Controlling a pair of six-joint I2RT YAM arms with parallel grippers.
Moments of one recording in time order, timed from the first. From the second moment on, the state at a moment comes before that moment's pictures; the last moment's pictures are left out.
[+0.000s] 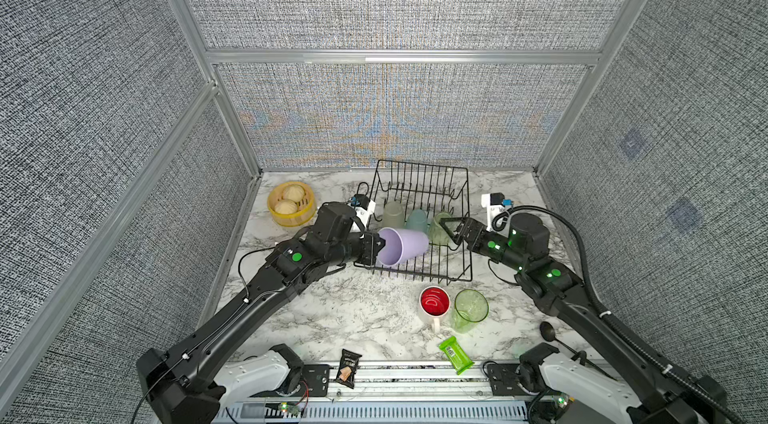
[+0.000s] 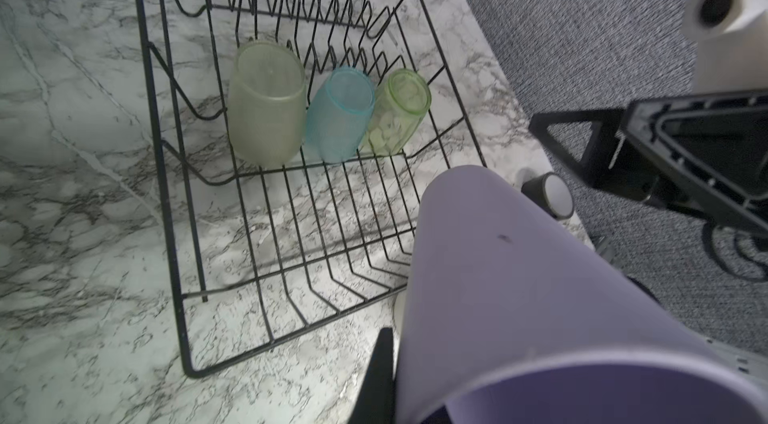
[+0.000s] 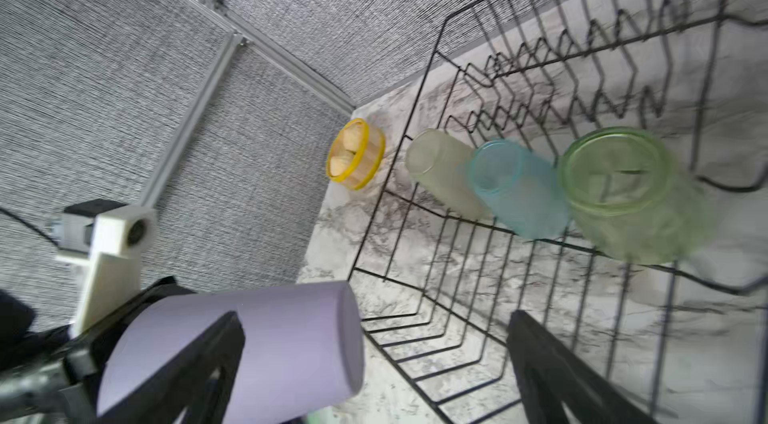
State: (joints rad) left arm -0.70 1.12 1.12 -0.61 0.22 -0.48; right arm 0.45 0.98 0.78 -0.05 -0.38 0.85
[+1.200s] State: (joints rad) left arm -0.64 1.32 1.00 0.12 0.58 -0.76; right arm 0.53 1.03 0.58 0.58 -0.21 1.53
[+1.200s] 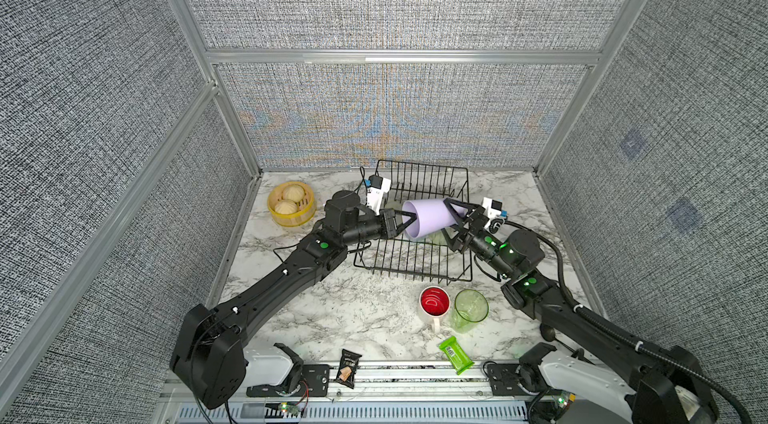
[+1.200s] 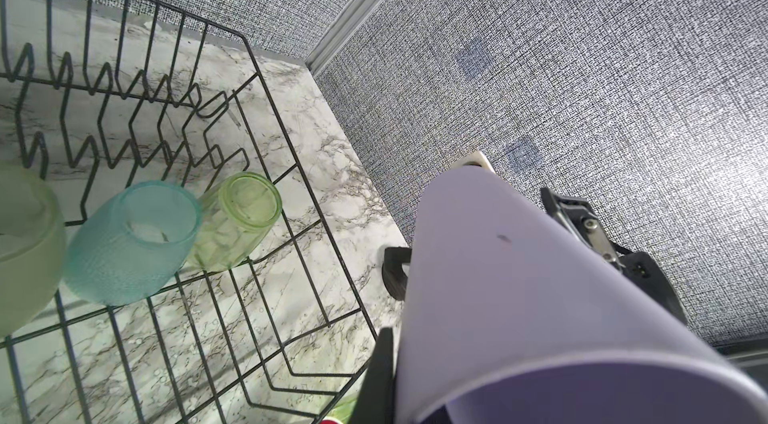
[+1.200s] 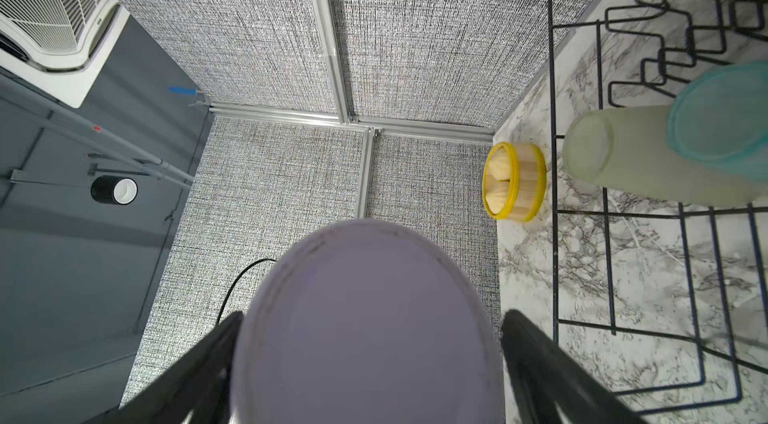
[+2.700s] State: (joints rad) left arm -0.62 1.23 1.00 -0.29 0.25 -0.61; right arm 0.50 0.93 0.75 -0.12 -0.31 0.51
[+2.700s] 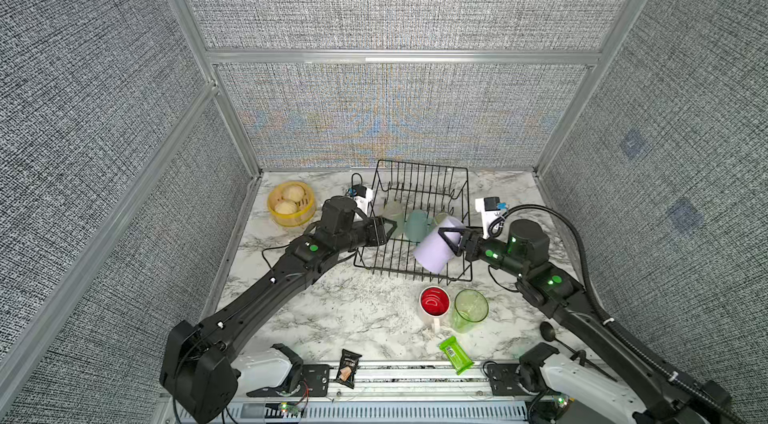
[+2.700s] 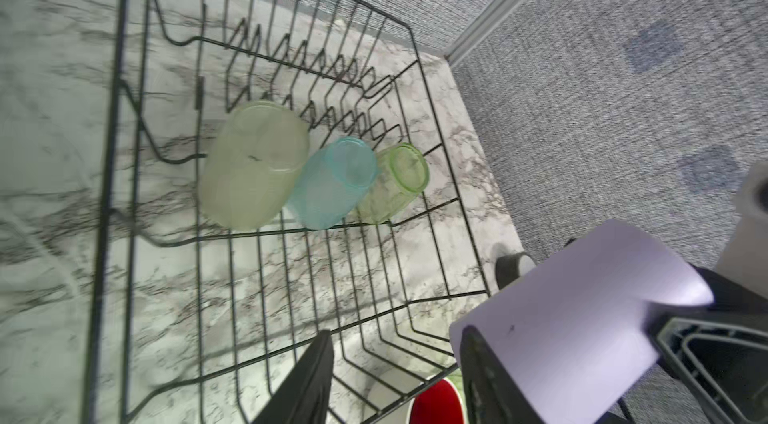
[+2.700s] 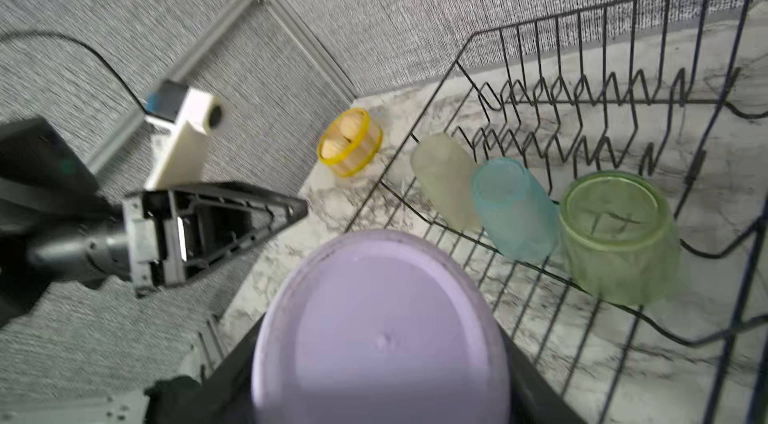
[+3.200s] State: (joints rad) left arm -0.61 1.17 0.99 -0.44 0.03 -0.57; right arm 0.53 1.07 0.70 -0.07 -0.13 0.19
